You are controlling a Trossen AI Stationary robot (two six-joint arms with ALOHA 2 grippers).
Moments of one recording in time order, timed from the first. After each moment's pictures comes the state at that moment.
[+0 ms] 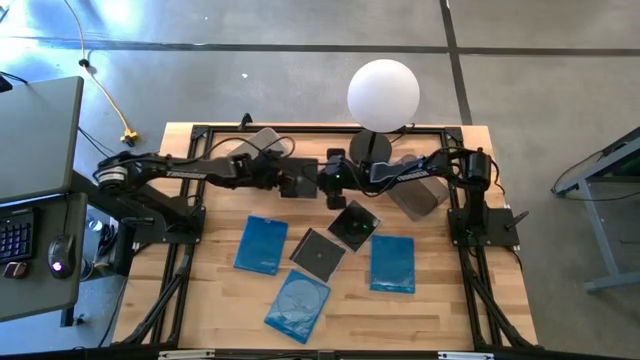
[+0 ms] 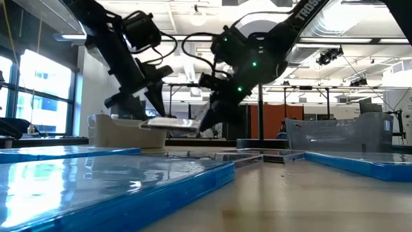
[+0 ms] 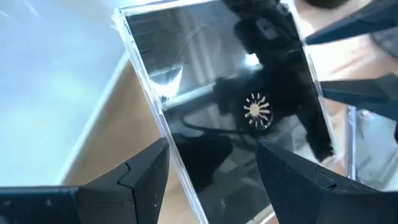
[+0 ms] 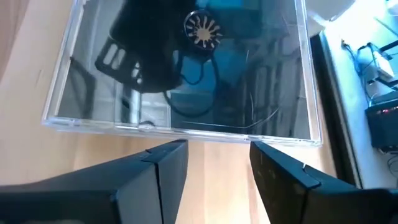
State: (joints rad) left arm 0.28 1.37 0.77 -0.23 -0.18 -0.79; right arm -0.21 1.94 1.14 0.14 0.19 -0.47
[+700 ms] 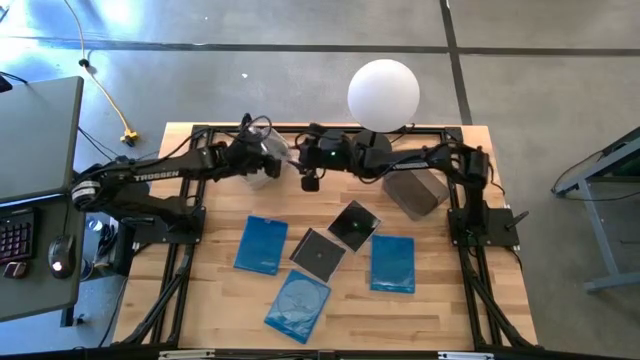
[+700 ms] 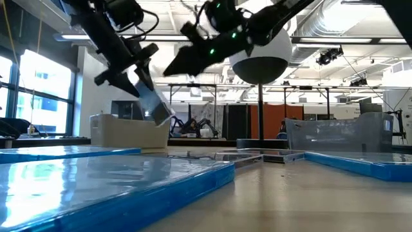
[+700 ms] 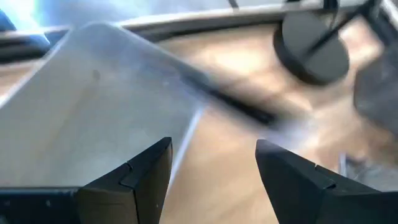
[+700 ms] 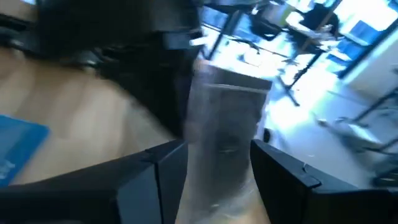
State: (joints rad) left arm 0.43 1.14 0.78 -0.36 -0.29 -0.71; right arm -0.26 1.99 1.39 0.30 0.02 -0.39
